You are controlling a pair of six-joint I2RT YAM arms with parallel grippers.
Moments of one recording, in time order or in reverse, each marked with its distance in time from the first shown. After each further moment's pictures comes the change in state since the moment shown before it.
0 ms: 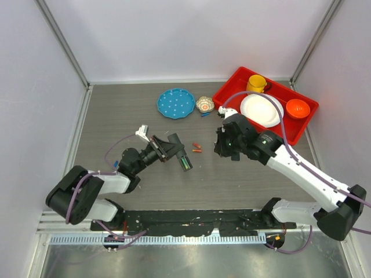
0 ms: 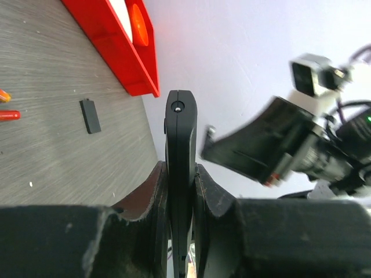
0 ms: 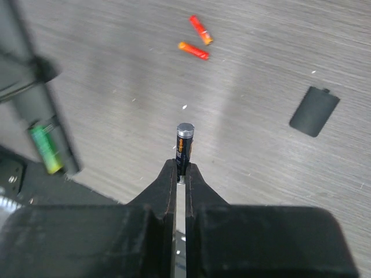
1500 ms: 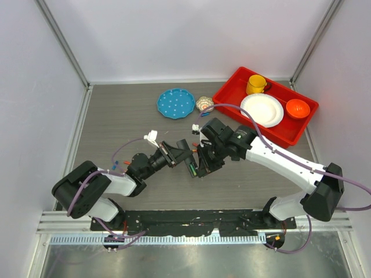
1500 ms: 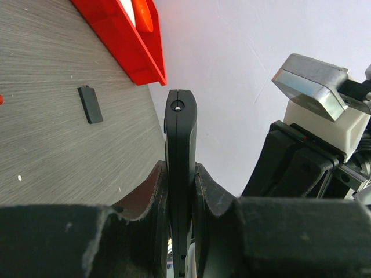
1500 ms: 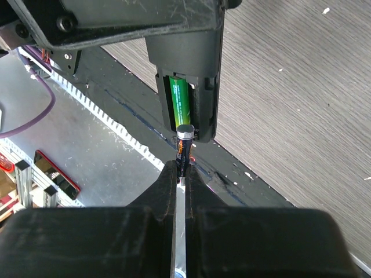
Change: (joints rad) left arm -0.186 0.108 0.011 0.070 -0.183 0.074; right arm 0.147 0.193 0.134 -0.192 -0.402 0.023
